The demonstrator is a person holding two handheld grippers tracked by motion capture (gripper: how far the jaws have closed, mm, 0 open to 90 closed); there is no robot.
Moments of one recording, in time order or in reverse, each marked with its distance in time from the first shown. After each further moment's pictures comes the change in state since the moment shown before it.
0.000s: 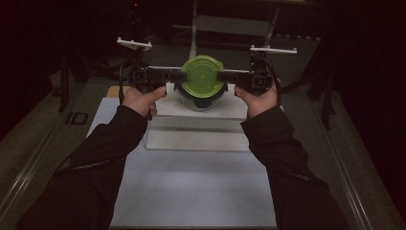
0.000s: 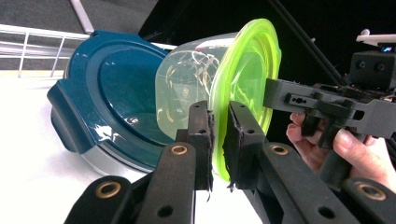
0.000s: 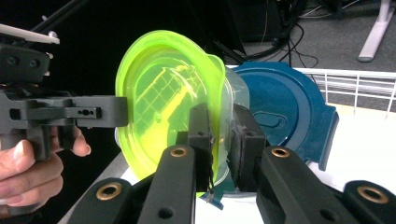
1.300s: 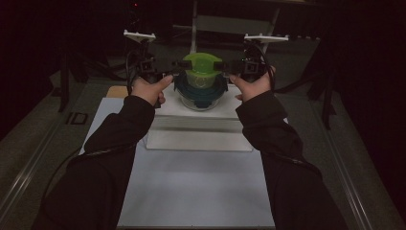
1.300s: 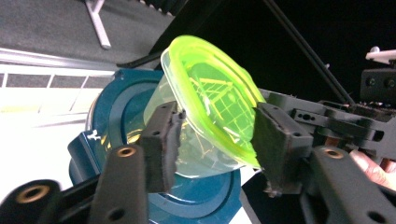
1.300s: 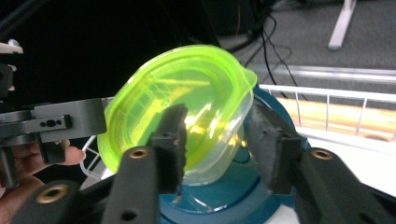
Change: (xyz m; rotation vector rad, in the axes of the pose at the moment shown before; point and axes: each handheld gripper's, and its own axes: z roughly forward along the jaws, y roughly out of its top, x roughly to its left) left arm 0.011 0.020 0.020 -0.068 0.046 -0.049; right arm -0.010 0.026 0.026 0.025 -0.104 0.045
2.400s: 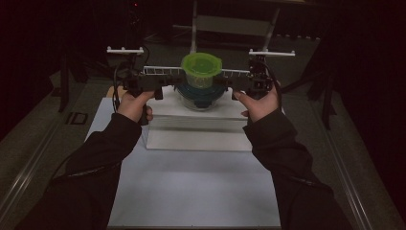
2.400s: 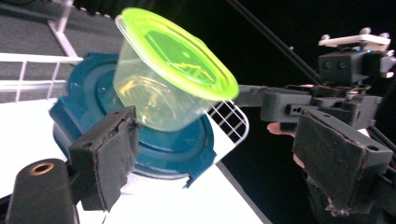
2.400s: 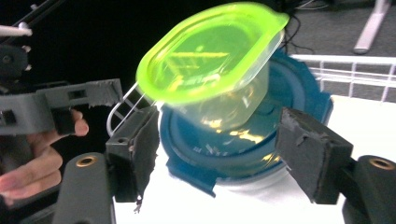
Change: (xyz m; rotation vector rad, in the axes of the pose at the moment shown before) left arm -0.001 -0.038 -0.036 -0.033 -0.127 0.155; right arm 0.004 -0.036 -0.025 0.012 0.097 -0.058
